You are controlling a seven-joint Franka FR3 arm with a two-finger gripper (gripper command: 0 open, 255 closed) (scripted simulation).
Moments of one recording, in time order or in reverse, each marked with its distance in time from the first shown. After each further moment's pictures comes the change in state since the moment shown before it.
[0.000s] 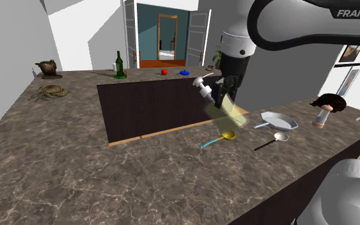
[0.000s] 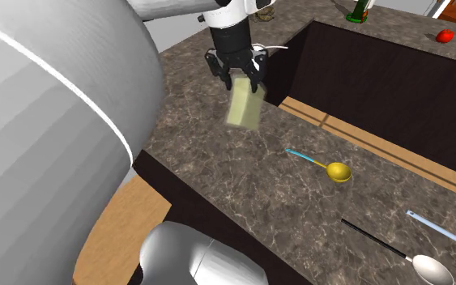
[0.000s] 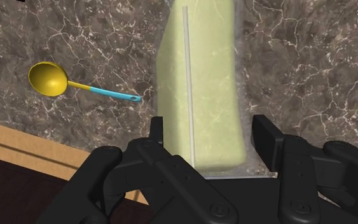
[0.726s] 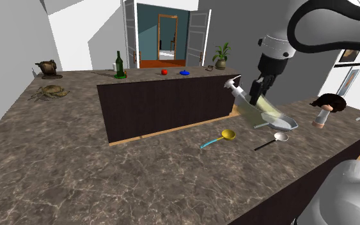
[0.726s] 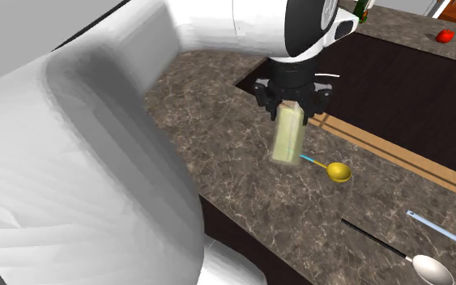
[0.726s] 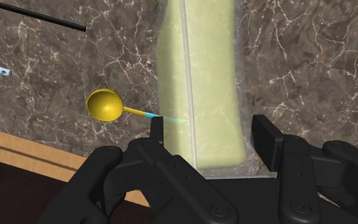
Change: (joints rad) arm -0.050 -0.215 -0.234 -0.168 -0.102 -0.014 -0.252
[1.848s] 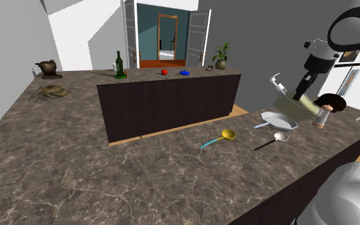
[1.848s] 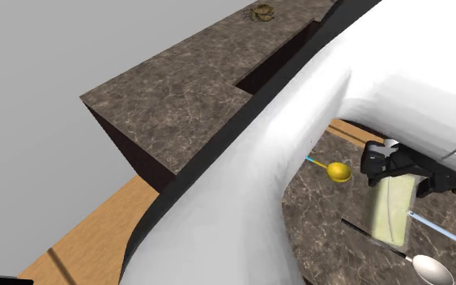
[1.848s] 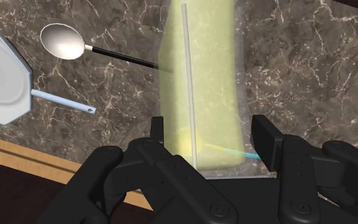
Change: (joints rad) arm -0.106 -0.070 -0.391 0.019 -0.237 0.009 -0.396
